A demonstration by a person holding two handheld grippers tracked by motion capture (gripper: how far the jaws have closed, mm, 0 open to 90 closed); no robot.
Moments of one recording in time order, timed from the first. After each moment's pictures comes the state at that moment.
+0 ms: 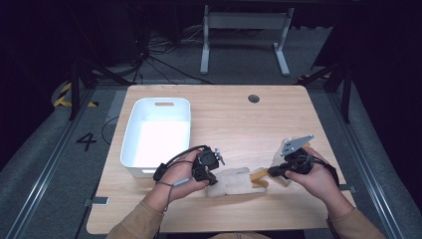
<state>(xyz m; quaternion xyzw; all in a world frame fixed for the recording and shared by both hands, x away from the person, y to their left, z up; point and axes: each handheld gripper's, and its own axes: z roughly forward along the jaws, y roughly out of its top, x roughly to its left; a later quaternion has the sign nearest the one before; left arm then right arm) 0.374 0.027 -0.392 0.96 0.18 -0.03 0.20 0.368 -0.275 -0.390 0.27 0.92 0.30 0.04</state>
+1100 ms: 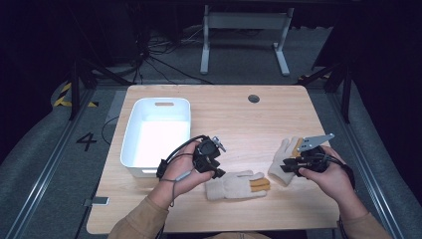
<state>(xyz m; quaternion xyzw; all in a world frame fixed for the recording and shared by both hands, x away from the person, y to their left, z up) 0.384 0.028 -0.370 0.94 0.23 -0.03 0.27 0.366 -0.314 -0.381 0.31 0.89 0.31 0.09</state>
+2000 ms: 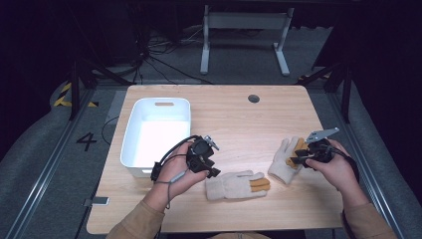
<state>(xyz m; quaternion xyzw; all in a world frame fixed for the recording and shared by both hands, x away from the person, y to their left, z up) 0.381 0.043 -0.371 0.92 0.26 -0.02 0.28 0.405 -0.358 -0.409 0.36 0.88 0.27 0.13</state>
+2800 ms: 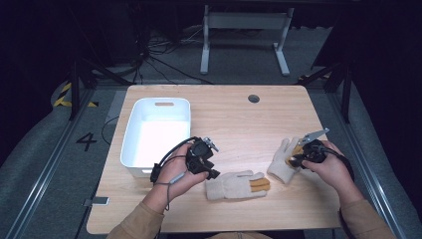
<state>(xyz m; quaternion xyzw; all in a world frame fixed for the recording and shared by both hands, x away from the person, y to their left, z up) 0.379 0.044 -0.374 0.92 0.27 -0.03 0.28 0.414 -0.353 -0.425 0.36 0.90 0.22 0.10</state>
